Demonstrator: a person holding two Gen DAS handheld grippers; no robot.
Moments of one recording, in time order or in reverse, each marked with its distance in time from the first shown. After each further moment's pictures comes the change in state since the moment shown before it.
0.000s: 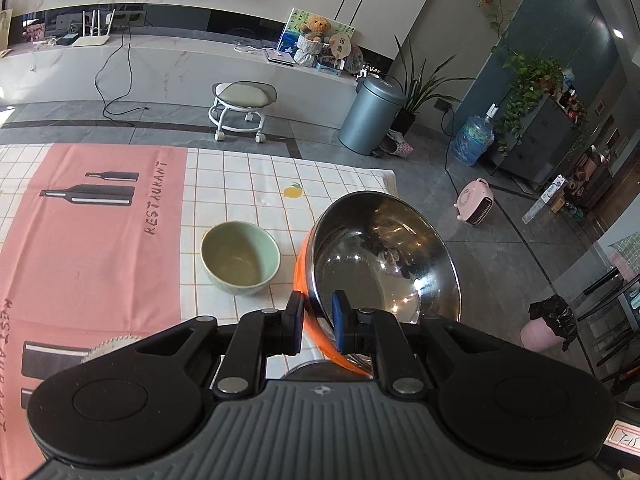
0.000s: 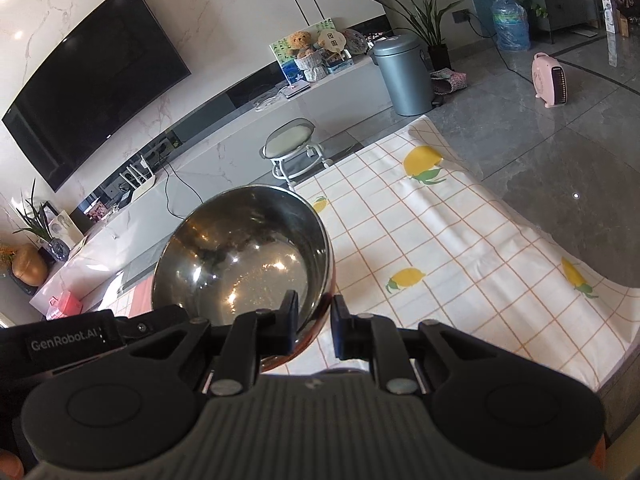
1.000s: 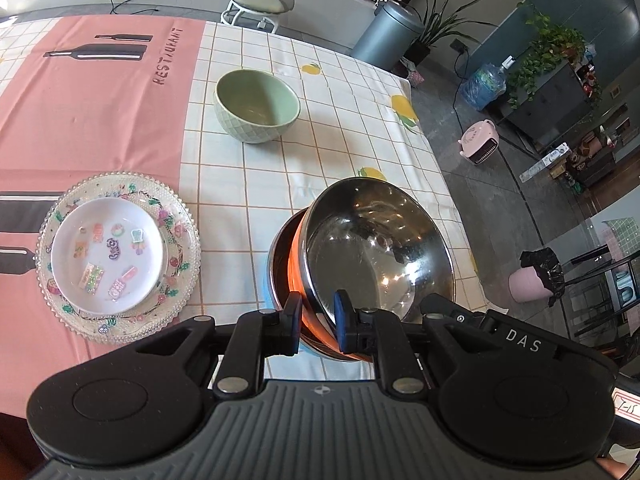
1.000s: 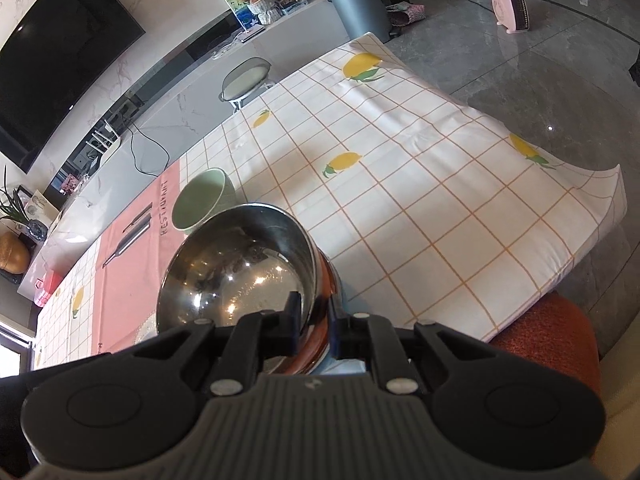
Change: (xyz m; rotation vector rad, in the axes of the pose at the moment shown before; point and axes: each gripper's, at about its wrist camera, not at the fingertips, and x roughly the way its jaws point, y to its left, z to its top) left arm 0.020 0.025 -0.085 -0.111 0.223 -0.036; right arm 0.001 -0.053 -0.073 0.096 0.167 -0.068
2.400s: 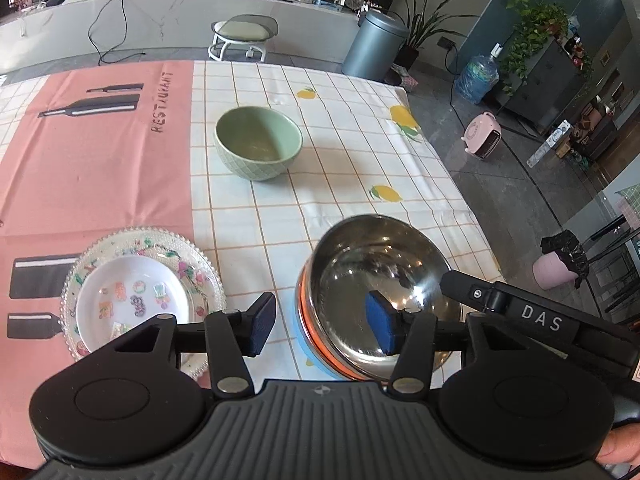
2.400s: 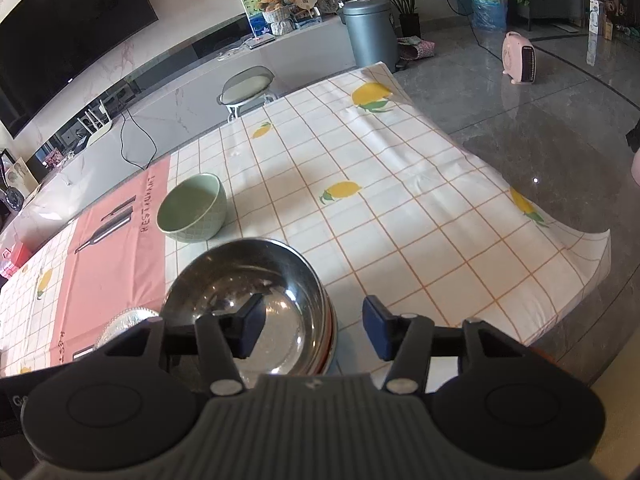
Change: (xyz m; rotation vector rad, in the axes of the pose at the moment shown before) left arm -0.005 -0.002 0.016 0.145 -0.073 0.063; right arm 0.008 0.026 0.008 -0.159 -0.075 -0.093
